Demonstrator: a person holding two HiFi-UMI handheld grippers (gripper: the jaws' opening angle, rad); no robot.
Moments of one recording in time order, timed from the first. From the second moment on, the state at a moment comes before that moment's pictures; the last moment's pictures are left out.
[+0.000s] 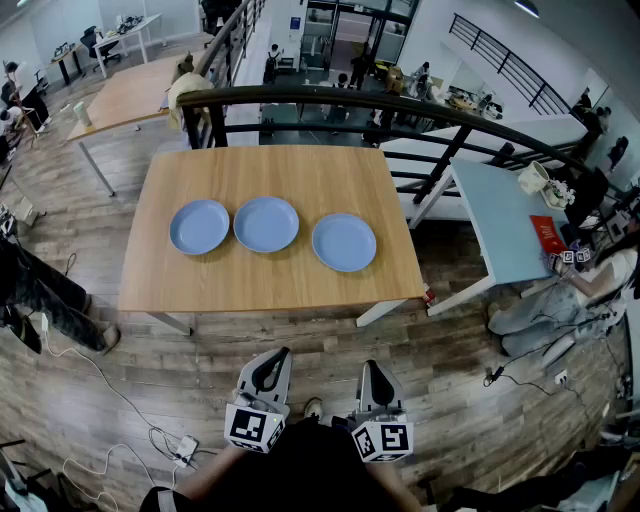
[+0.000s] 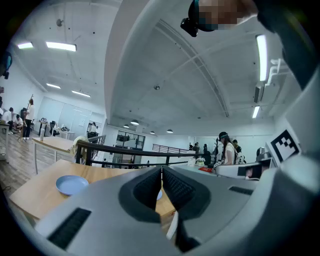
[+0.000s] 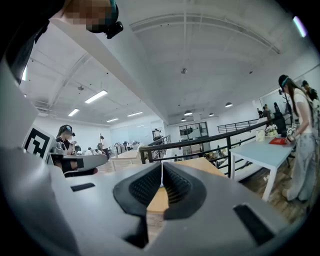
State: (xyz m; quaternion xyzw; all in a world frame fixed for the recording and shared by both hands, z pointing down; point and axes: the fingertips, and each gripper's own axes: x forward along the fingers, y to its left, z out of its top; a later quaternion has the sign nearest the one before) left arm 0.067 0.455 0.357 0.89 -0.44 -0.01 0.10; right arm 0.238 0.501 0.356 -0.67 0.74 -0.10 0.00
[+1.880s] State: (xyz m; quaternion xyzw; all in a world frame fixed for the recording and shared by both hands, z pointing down) left arm 0.012 0.410 0.371 0.91 -0.40 0.00 0.11; right arm 0.177 0.463 0.369 -0.70 0.70 -0.10 0.01
